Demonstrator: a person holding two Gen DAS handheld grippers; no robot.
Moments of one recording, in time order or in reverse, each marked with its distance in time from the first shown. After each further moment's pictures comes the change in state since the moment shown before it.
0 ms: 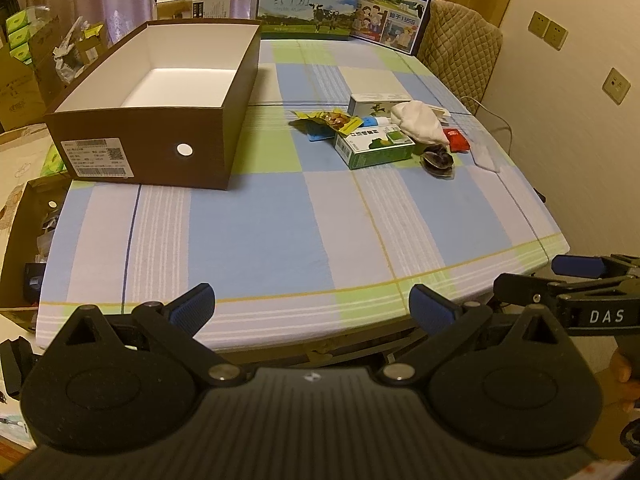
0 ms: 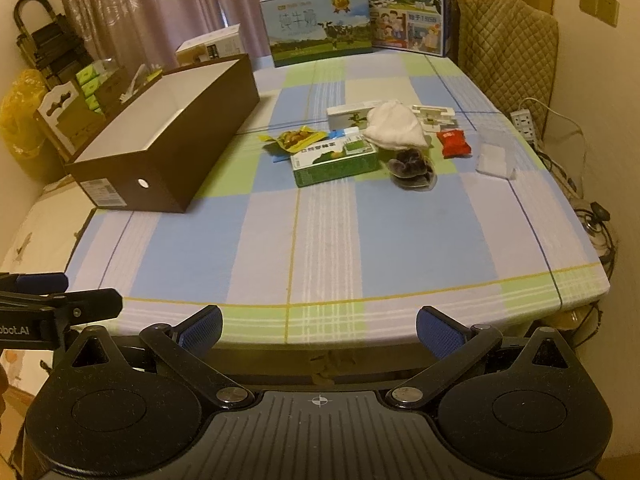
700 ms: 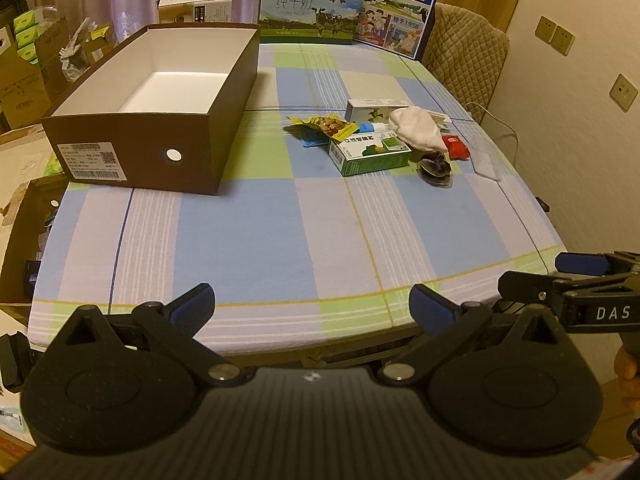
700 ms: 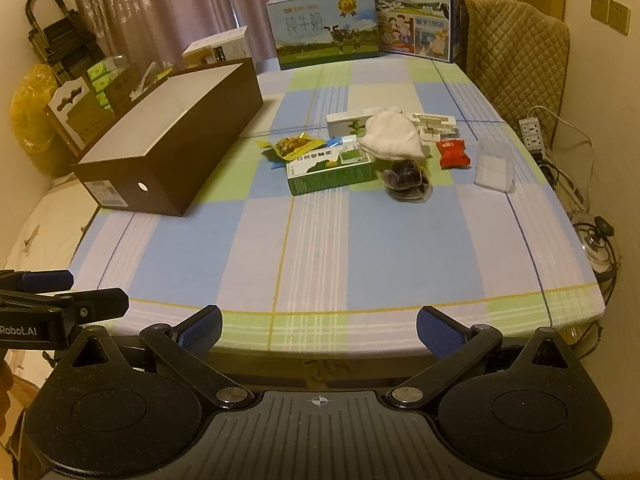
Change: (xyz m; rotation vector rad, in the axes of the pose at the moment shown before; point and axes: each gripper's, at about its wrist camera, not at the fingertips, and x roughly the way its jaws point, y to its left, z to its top) left arm 0.006 -0.025 0.005 -0.018 -0.013 0.024; right arm -0.005 -0.021 0.011 -0.042 0.006 0.038
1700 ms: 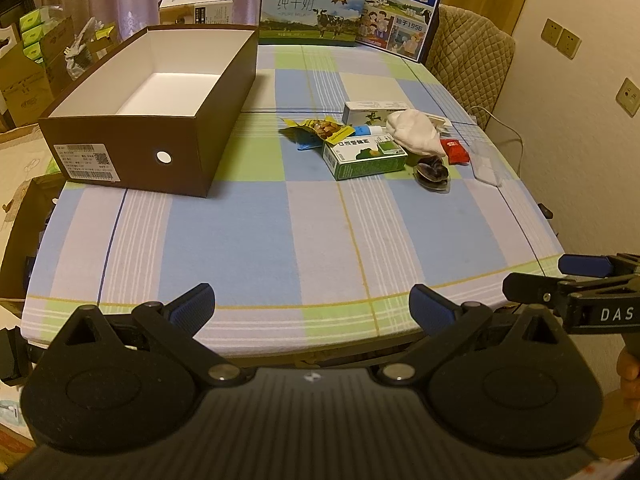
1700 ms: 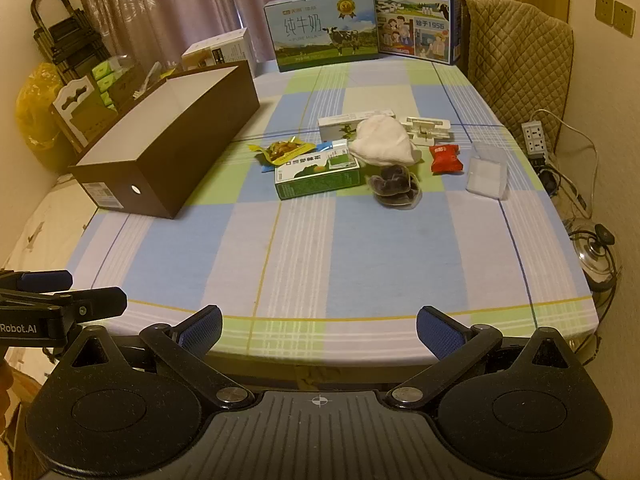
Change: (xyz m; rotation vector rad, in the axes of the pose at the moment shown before) left arm 0.002 -0.016 0.002 -0.015 -0.006 0.019; right arm -0.002 -0.027 0.006 -0.017 0.000 0.025
